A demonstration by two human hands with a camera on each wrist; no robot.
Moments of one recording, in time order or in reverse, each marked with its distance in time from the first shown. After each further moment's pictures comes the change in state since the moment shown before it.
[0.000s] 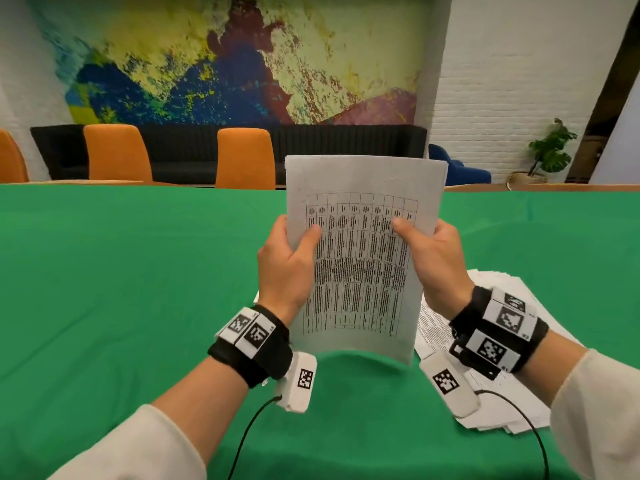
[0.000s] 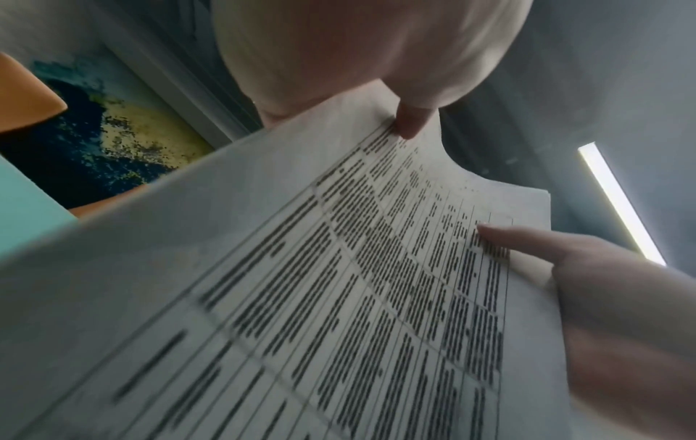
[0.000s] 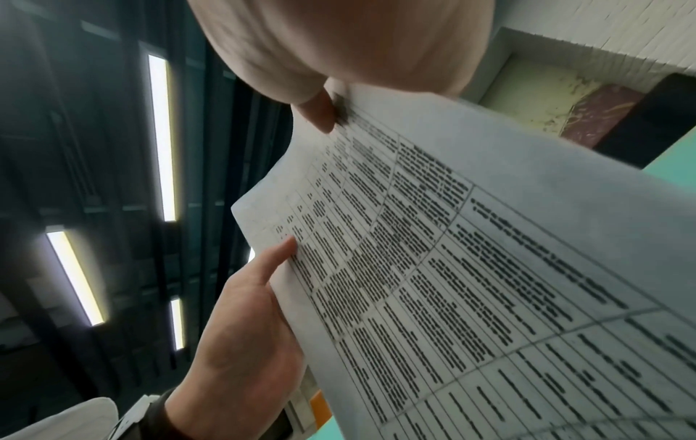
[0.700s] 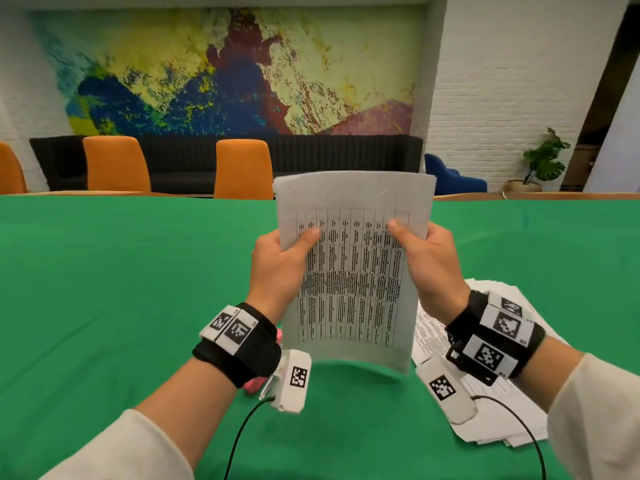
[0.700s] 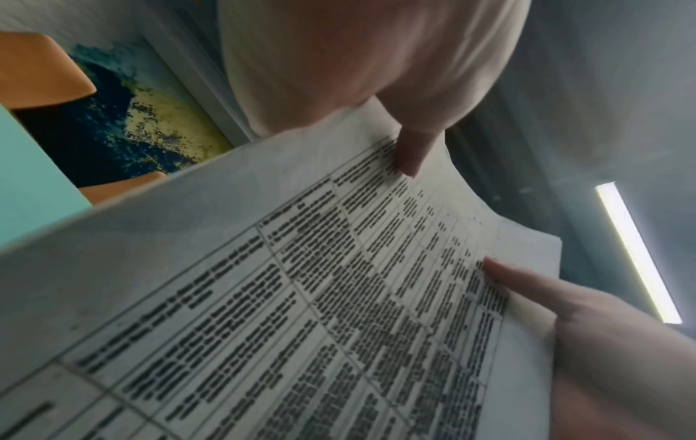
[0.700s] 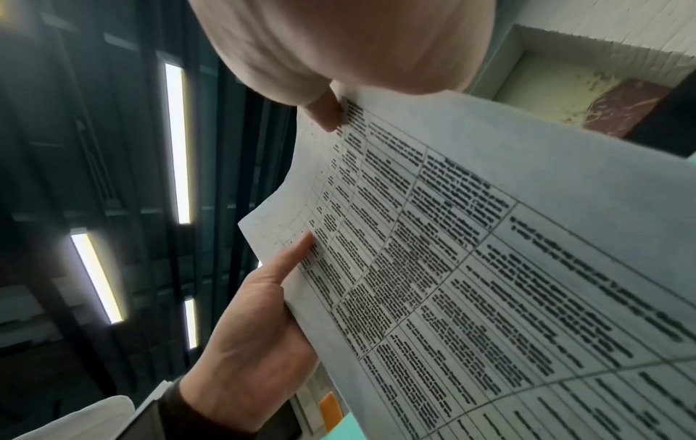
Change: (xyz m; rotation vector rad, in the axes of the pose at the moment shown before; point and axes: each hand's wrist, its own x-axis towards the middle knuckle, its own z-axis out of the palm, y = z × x) left_hand 0.016 0.014 -0.006 -0.181 -0.116 -0.136; right_hand 0.001 -0.014 0.006 0.013 -0.047 -0.015
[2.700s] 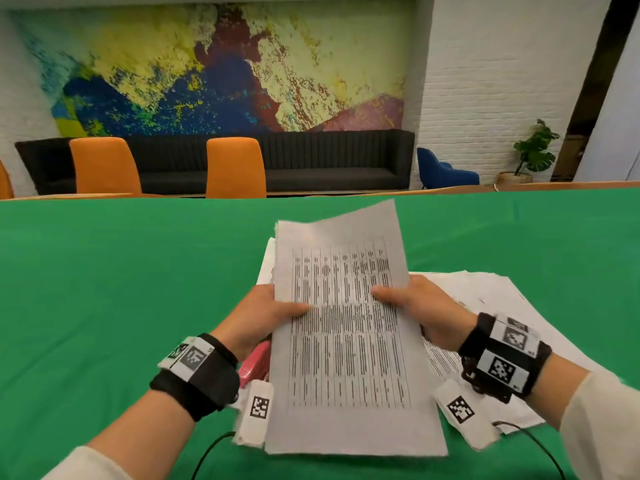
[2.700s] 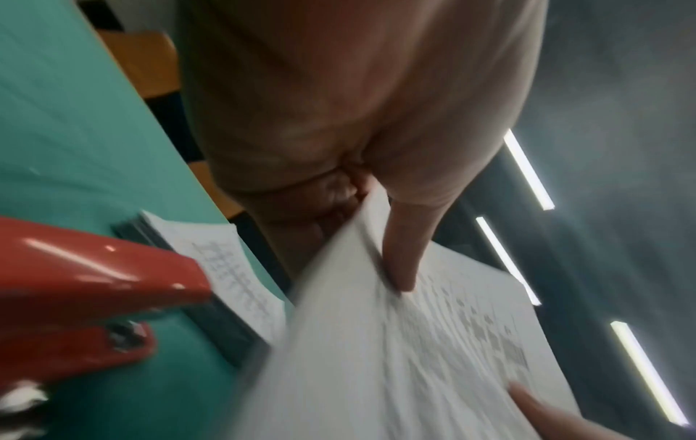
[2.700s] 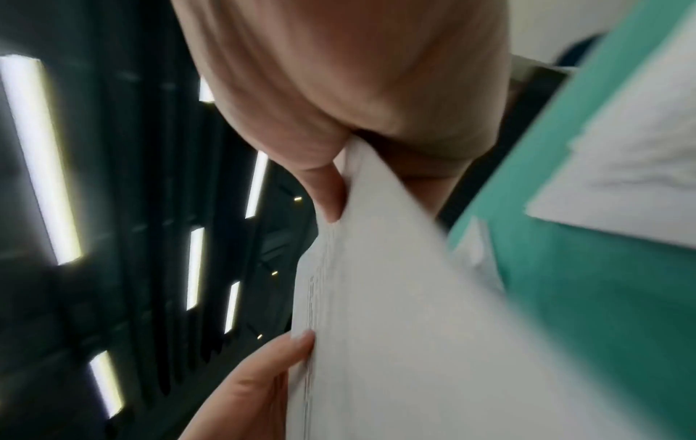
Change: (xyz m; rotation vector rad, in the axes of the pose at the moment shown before) left_hand -0.027 -0.036 -0.040 0.193 -0.363 -0.499; right_hand -0.020 0.052 -0.043 -0.175 -0.268 0.489
